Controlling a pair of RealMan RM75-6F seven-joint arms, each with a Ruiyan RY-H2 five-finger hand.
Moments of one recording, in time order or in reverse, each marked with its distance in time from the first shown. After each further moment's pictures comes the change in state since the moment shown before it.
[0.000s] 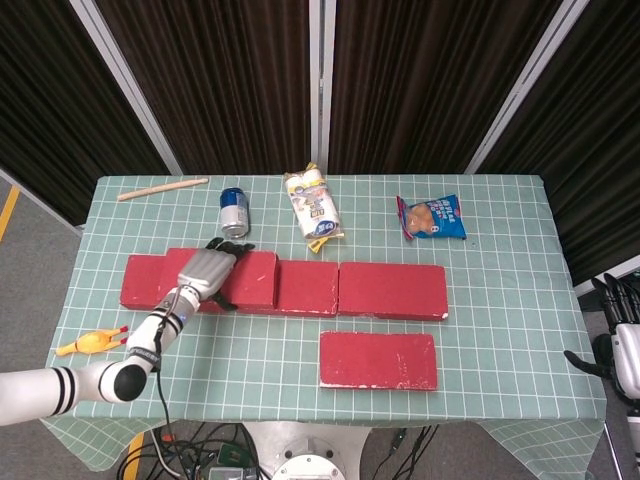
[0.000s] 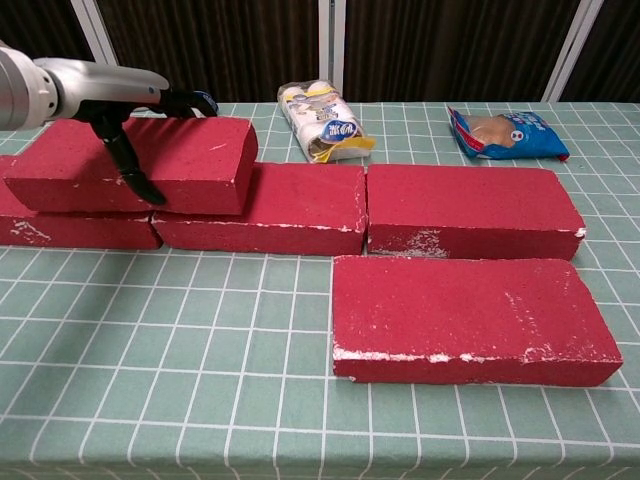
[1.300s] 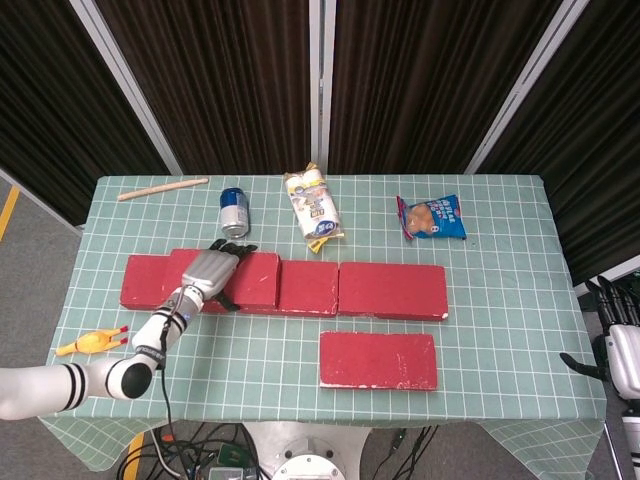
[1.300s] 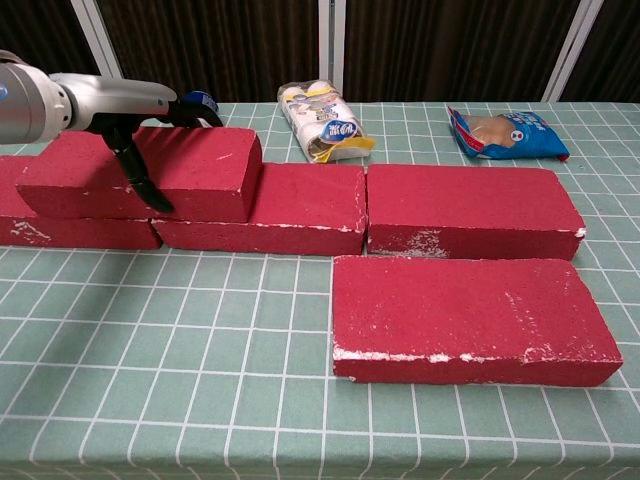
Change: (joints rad) left arm -0.028 -0.048 0.042 0.067 0.022 -0.002 -0.068; right arm 0.004 -0.008 -0.007 -0.001 0.002 -0.015 -0.011
